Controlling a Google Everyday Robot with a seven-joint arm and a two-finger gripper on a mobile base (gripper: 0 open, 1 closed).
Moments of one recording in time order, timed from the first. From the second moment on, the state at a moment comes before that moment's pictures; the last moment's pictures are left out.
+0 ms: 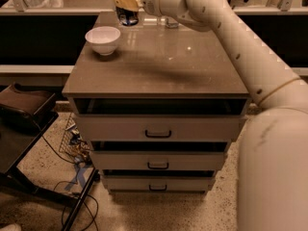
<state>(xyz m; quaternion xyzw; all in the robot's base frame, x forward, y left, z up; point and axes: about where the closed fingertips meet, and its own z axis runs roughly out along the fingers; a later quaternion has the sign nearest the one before) 0.819 0.073 1.022 -0.43 0.57 0.23 0.67</state>
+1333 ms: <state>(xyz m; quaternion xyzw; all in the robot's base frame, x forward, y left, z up) 0.731 -0.033 0.979 -0.33 0.66 0.13 0.67</state>
